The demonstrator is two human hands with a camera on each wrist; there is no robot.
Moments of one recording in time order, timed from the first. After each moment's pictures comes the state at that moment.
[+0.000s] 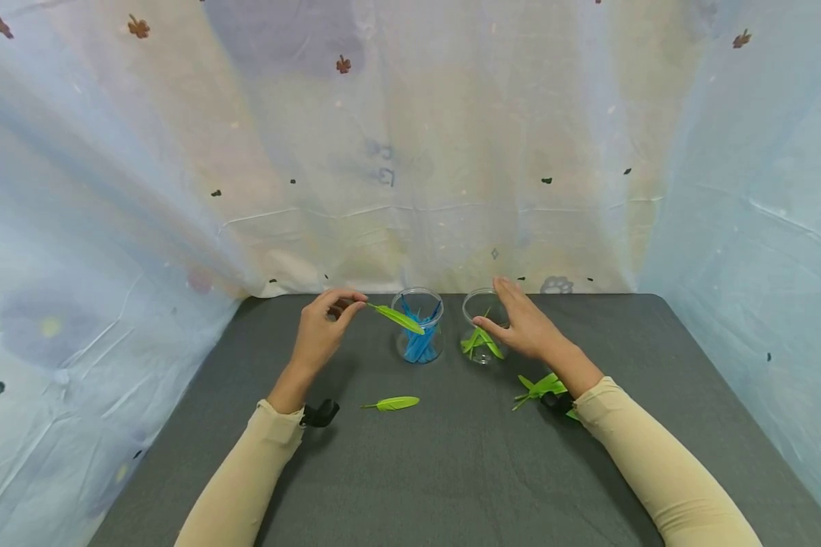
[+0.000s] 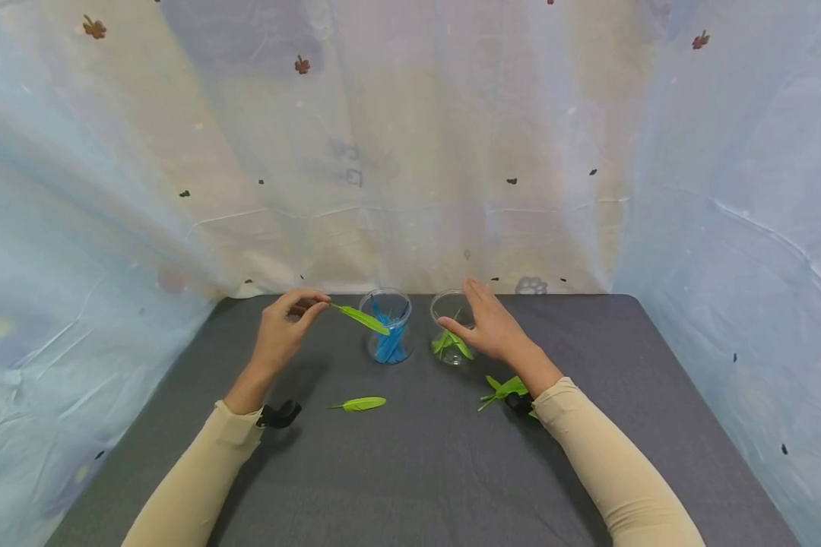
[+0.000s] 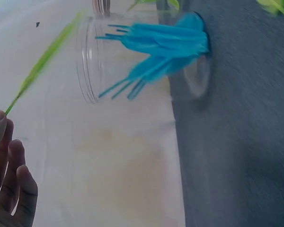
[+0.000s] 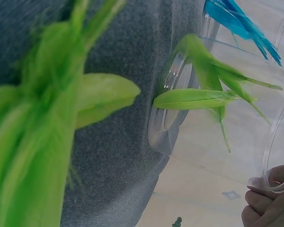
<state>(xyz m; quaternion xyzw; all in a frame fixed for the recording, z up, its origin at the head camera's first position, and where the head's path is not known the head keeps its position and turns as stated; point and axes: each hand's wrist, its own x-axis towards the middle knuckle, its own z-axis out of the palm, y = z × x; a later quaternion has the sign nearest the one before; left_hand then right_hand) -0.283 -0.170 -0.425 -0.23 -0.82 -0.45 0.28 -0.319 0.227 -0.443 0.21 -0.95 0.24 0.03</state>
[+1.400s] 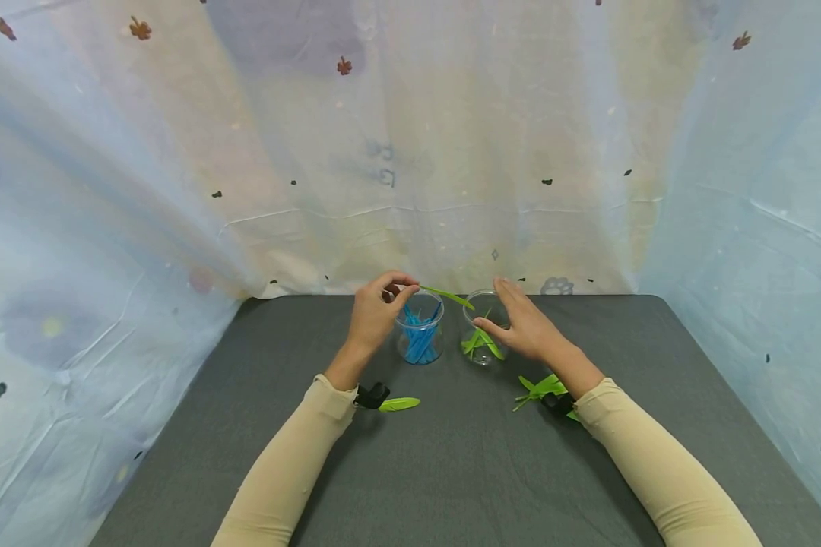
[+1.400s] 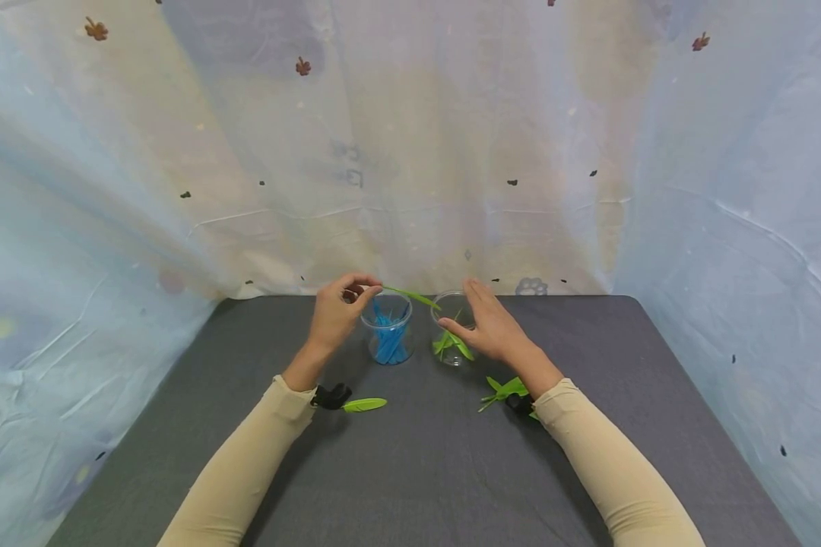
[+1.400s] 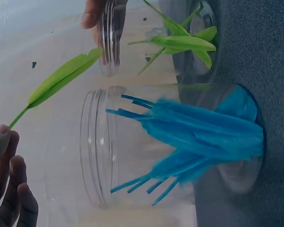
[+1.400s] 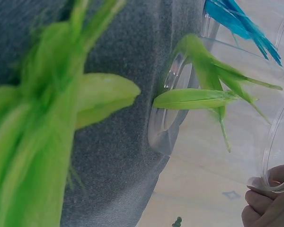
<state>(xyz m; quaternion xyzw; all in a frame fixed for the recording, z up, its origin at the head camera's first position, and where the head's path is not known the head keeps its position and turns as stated) -0.306 -0.084 -0.407 -0.22 -0.80 -0.50 0.26 -0.319 0.227 -0.444 0.21 -0.95 0.24 0.03</state>
